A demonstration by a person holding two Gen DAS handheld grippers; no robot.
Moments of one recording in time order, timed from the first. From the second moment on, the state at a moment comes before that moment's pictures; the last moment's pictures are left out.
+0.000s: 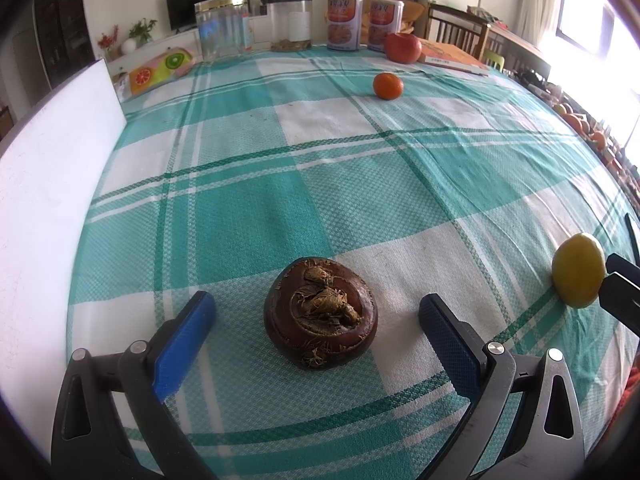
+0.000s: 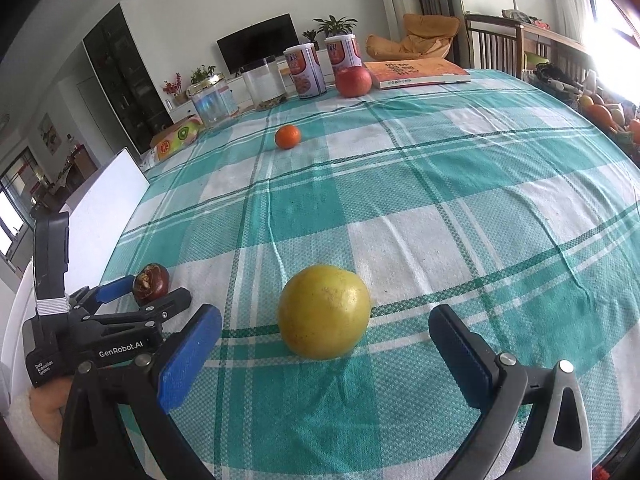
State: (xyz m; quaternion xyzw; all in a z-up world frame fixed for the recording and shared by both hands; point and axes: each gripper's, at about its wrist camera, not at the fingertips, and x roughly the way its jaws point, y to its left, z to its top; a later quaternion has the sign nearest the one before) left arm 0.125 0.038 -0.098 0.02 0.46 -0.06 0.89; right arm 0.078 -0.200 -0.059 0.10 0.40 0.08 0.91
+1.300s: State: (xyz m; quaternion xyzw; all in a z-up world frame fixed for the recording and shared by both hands) left arm -0.016 0.285 0.026 -0.15 0.40 0.05 0.90; right arm 0.046 0.040 0.031 0.08 0.41 0.43 0.80
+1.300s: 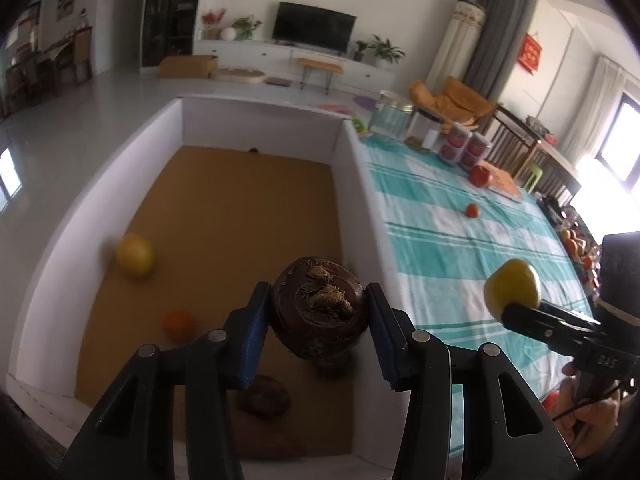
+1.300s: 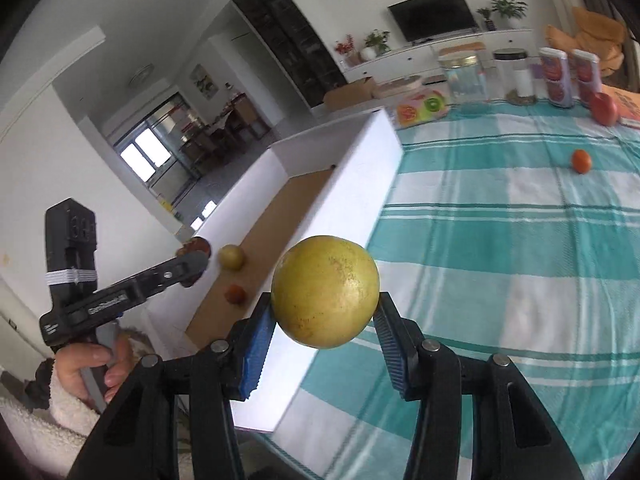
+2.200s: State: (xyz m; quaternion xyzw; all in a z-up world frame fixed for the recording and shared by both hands) left arm 0.002 0.189 0.041 -0.09 0.36 0.00 0.93; right arm 0.101 -0.097 -0.047 -0.02 0.40 0.15 0.90
